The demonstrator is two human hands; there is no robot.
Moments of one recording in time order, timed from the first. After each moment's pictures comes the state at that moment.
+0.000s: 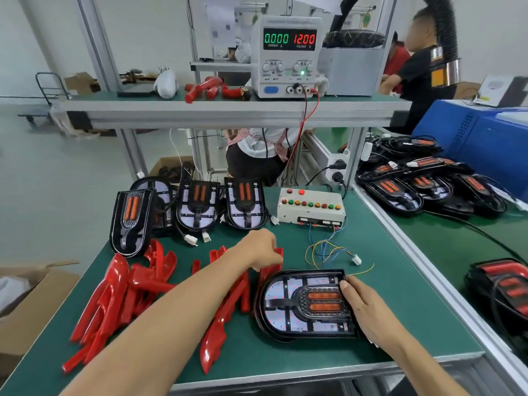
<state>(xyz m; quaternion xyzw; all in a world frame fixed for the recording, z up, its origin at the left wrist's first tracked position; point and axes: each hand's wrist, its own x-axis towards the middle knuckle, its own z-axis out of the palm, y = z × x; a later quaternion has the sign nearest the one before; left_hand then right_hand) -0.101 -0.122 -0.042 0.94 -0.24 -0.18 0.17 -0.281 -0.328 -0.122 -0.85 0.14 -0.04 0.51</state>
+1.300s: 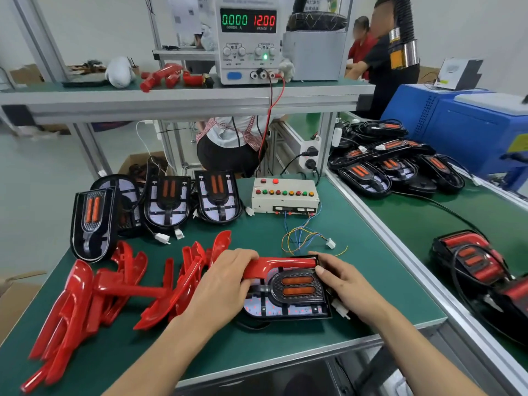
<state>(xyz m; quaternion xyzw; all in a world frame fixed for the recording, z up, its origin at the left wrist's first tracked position) -0.182 -0.073 -0.094 0.86 -0.40 0.11 0.31 -0.280 -0.338 -0.113 -0.77 0.09 -0.04 0.63</state>
